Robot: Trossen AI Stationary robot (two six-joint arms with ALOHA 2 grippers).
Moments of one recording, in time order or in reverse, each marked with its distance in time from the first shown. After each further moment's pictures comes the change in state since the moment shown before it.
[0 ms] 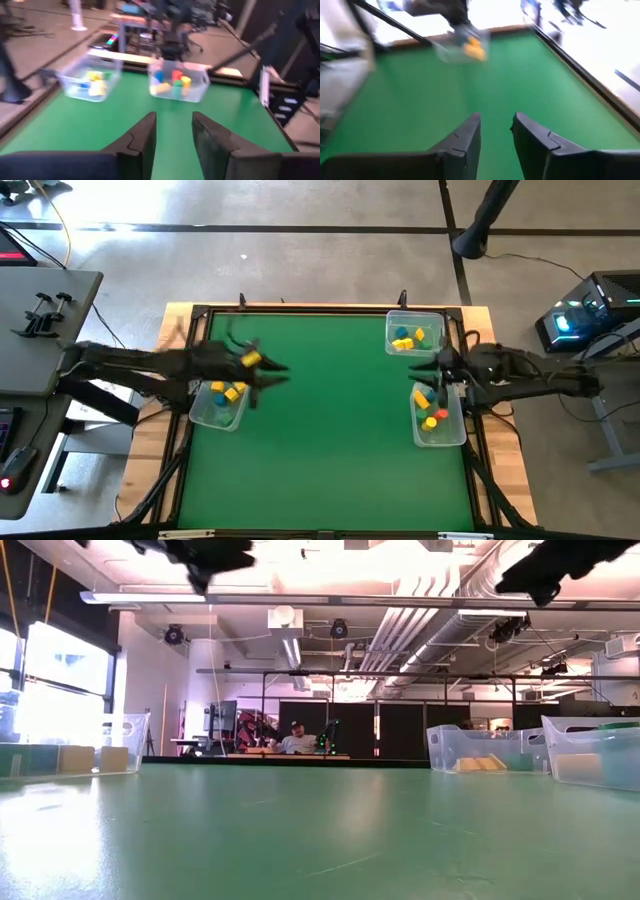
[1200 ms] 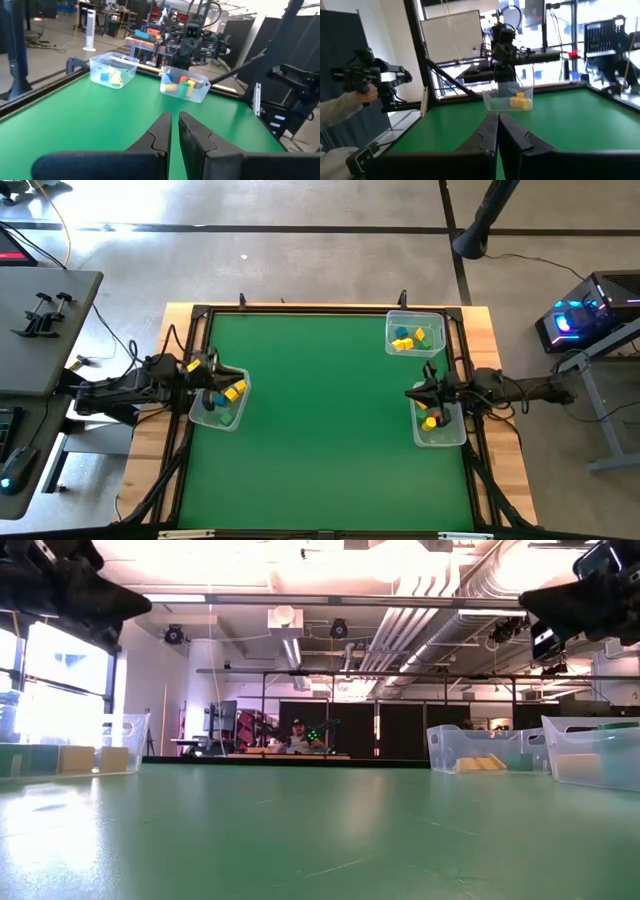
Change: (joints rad) left arm 0.132 -0.981 -0.491 -0.316 0.058 -0.098; right arm 0.097 -0.522 -0.684 0.700 -0.143 0.001
